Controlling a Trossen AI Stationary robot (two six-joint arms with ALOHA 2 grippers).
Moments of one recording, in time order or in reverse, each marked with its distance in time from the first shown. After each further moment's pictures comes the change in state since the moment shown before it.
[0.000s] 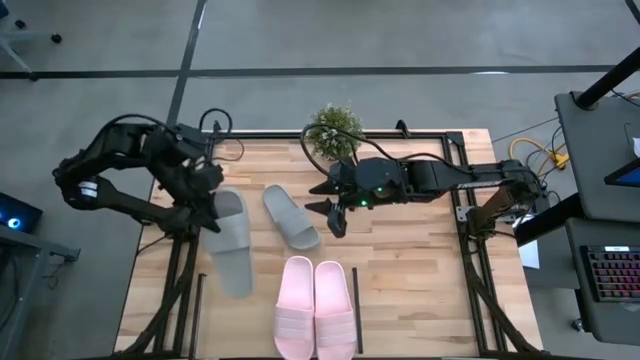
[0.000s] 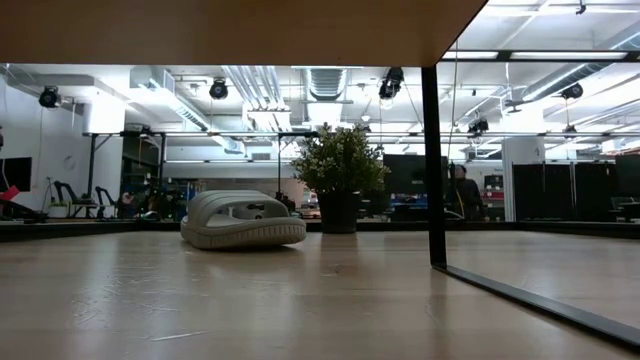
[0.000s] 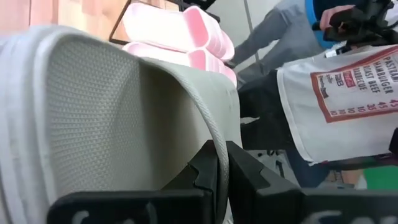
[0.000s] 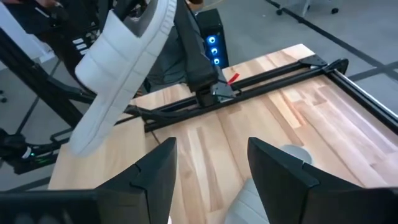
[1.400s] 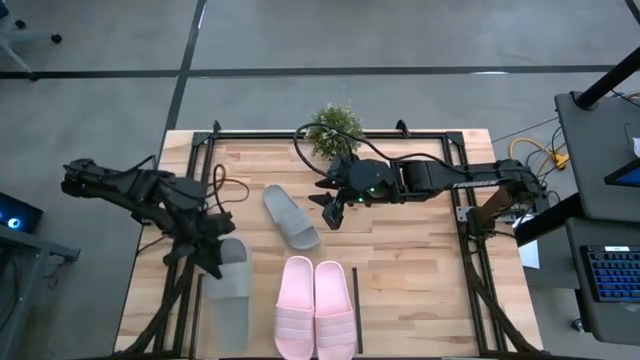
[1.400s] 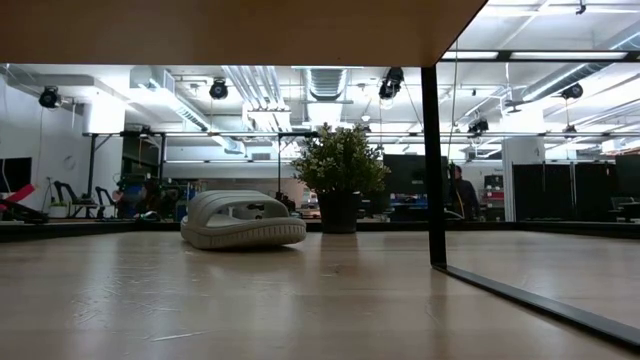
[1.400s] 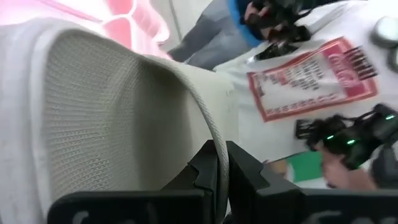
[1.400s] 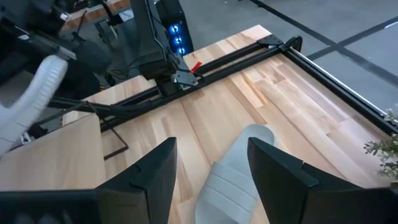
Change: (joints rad) left arm -0.346 -0.270 -0.665 0.805 0.024 -0.456; right arm -0.026 0.001 -0.051 -0.044 0.107 0.066
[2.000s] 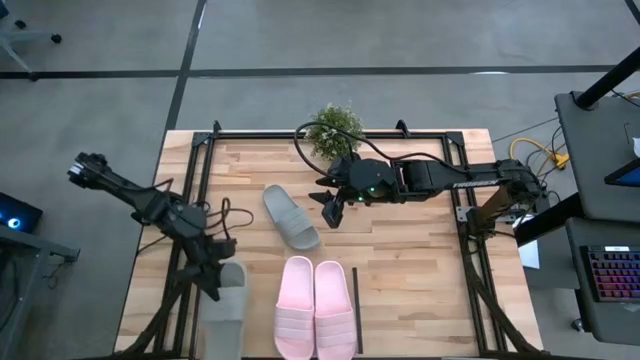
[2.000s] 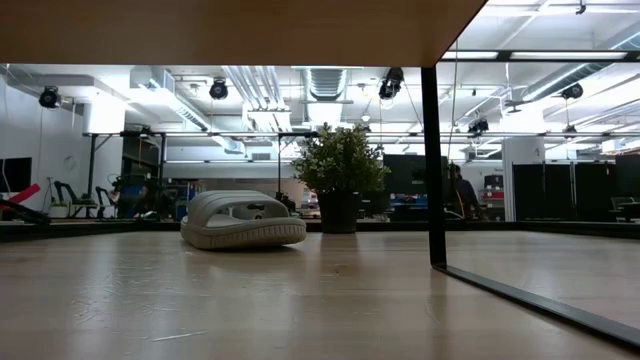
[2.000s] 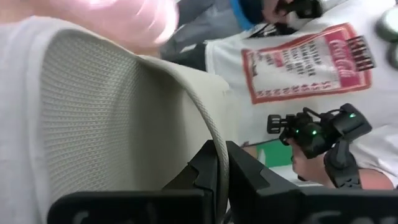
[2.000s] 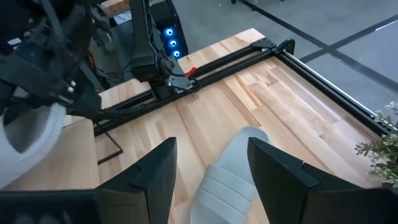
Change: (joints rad) left arm -0.182 -0.034 -0.282 0.314 -0.039 -0.256; right arm 0.000 0.000 0.000 0.001 0.024 0.000
